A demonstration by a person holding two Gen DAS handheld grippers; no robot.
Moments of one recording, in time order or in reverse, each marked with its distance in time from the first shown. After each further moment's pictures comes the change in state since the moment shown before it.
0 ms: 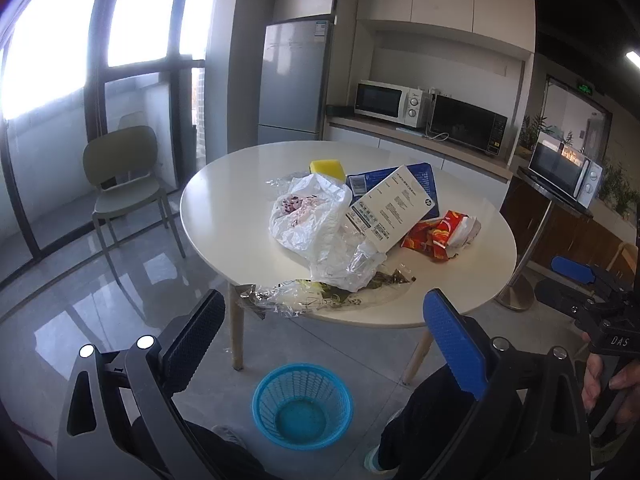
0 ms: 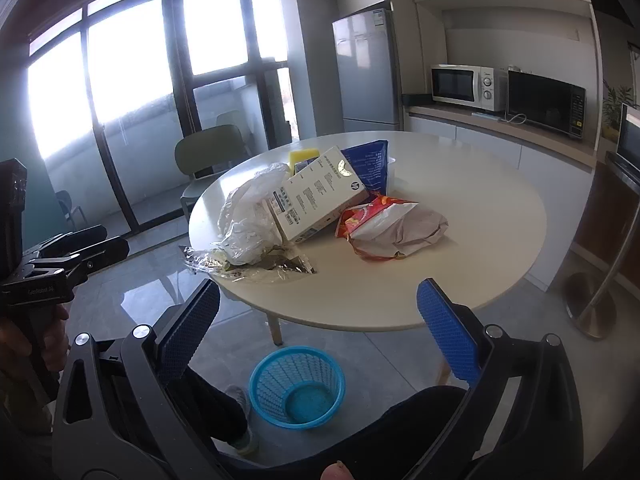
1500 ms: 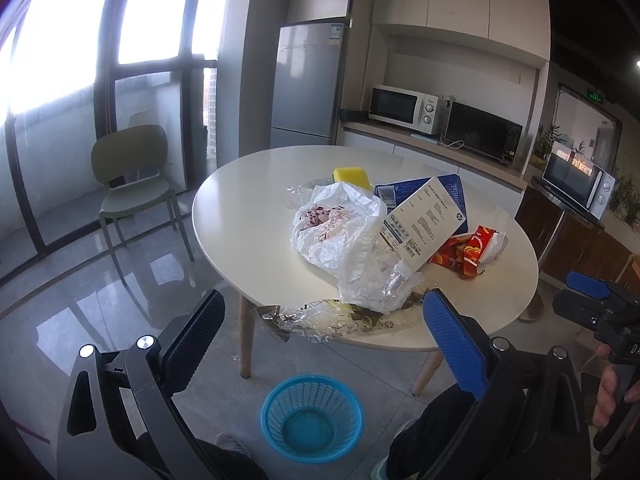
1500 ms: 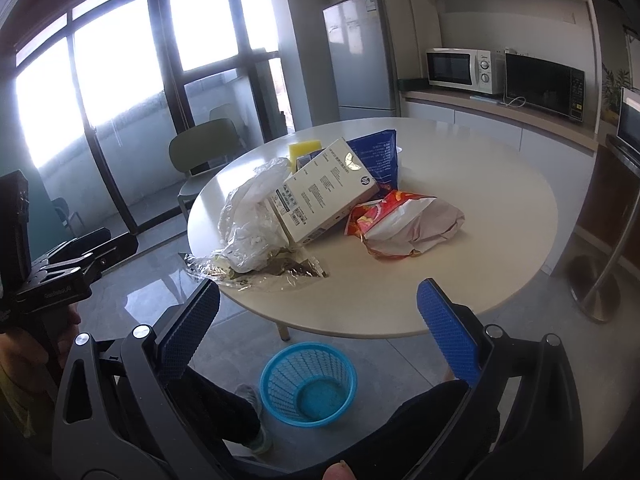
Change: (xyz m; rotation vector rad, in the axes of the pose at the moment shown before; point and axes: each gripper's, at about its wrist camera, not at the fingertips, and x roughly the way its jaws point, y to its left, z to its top) left arm 0.026 0.023 0.009 -0.017 -0.013 0.030; right arm 0.018 0.012 0.016 0.049 0.041 -0.008
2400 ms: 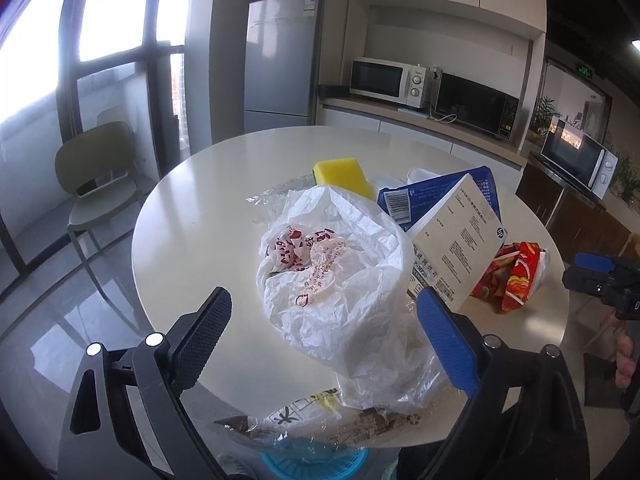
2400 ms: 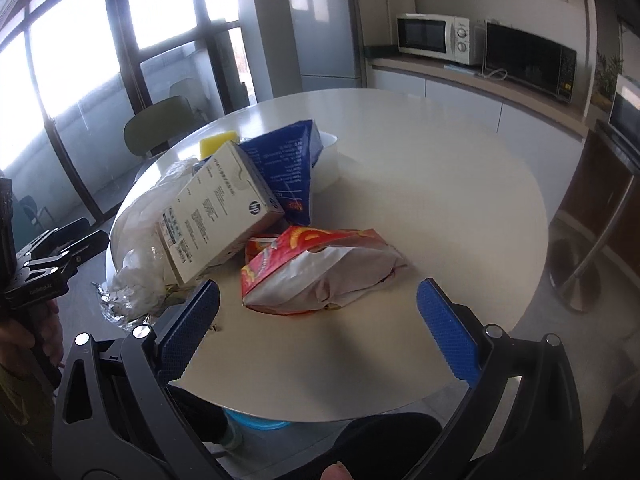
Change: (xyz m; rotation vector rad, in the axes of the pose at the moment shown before) left arm 0.112 -0.005 0.044 0.063 0.088 -0.062; right arm 0.090 -0.088 0.047 0.081 0.160 -0.081
